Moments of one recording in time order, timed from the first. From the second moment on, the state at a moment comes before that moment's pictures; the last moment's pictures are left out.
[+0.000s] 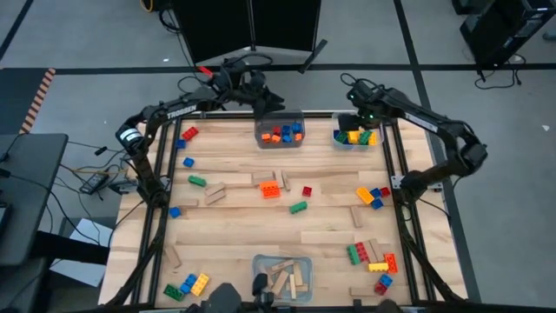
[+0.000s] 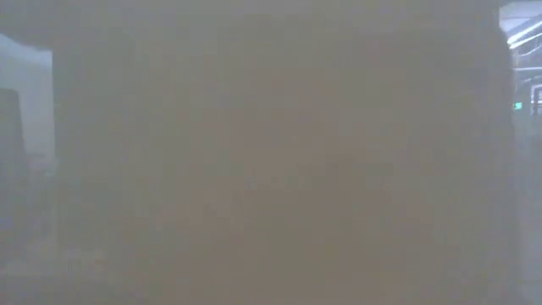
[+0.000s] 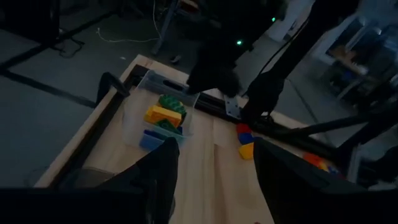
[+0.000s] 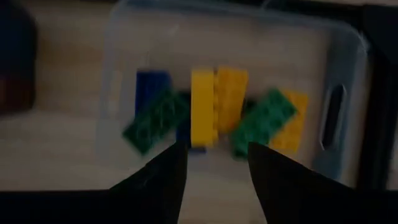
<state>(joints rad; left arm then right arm) 0.73 1.77 1.40 0.04 0.77 -0.15 -0.84 1.41 1.13 -1.04 0.15 0.61</state>
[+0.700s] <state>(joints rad) 0.45 1.63 1.40 -0.22 0.30 0.02 -0.12 1.06 1.12 -1.40 0.20 1.05</state>
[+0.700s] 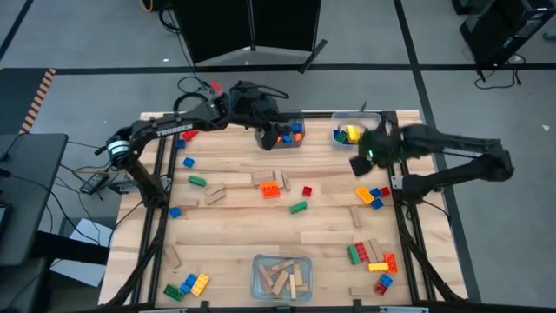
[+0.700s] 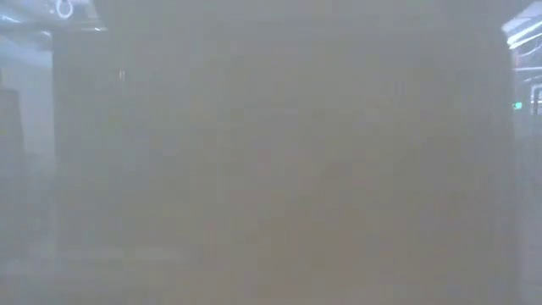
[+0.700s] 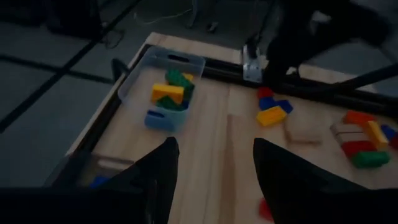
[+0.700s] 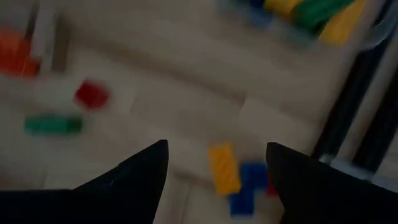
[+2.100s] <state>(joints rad) 0.08 1.39 1.40 -0.47 0.09 -0.13 1.04 1.55 0.82 -0.94 0.02 2.21</state>
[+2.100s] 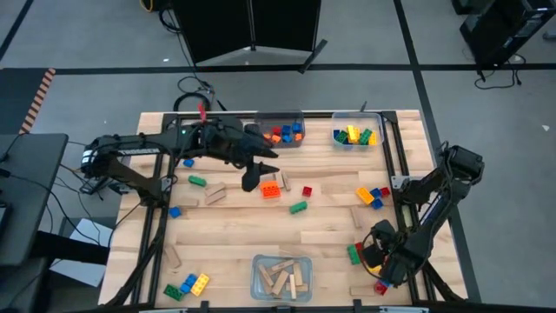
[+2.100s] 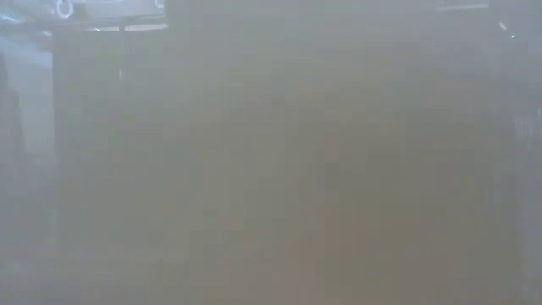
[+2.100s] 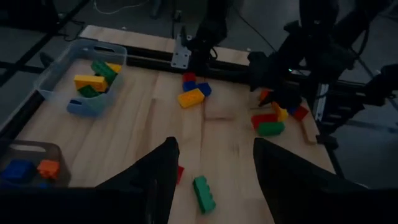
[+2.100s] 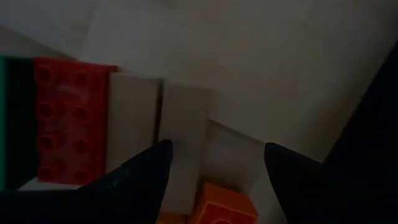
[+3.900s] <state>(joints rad) 0.03 1.28 1.13 -0.23 -0.01 -0.06 1.06 1.57 0.95 -1.03 -0.08 2.30</state>
